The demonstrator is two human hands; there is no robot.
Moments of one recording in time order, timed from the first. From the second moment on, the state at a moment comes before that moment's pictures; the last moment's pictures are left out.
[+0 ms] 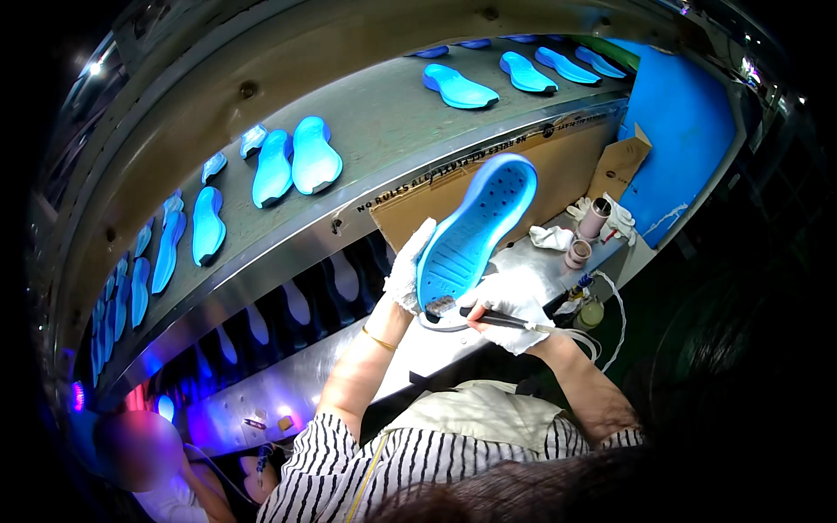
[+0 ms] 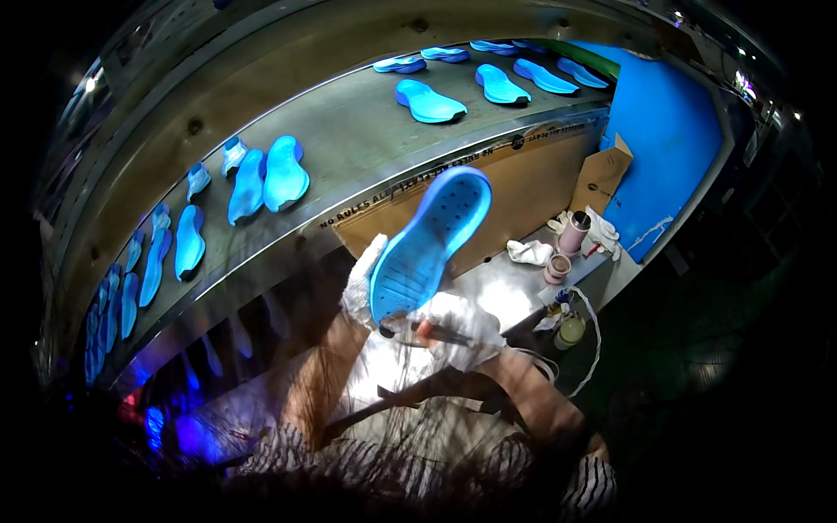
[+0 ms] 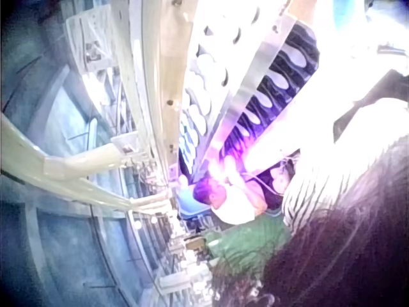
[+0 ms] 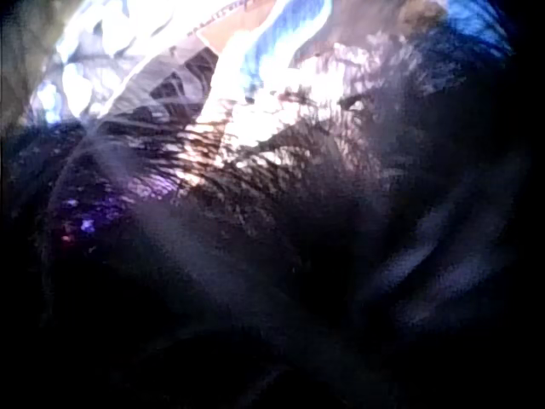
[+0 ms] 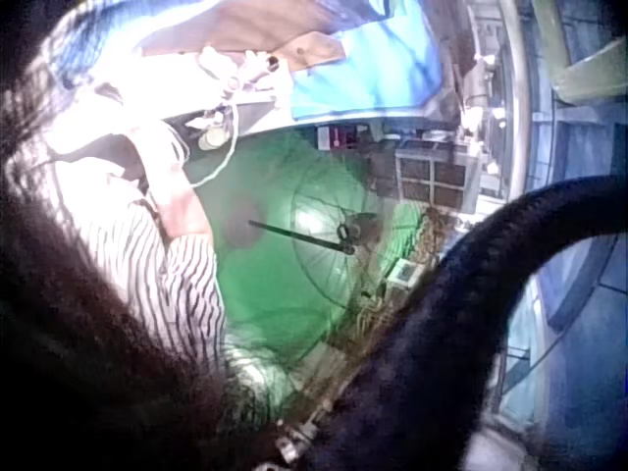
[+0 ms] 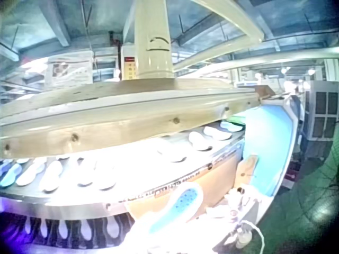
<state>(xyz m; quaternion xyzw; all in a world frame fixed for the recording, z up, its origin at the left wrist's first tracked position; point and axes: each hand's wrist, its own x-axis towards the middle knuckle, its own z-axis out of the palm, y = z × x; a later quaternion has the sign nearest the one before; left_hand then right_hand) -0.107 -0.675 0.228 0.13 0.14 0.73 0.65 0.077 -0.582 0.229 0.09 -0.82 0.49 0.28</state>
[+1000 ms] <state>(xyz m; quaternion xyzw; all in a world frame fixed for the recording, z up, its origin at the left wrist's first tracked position) -0.073 -0.665 0.211 0.11 0.12 0.76 0.62 0.096 -0.603 0.215 -0.03 -0.78 0.57 0.27</state>
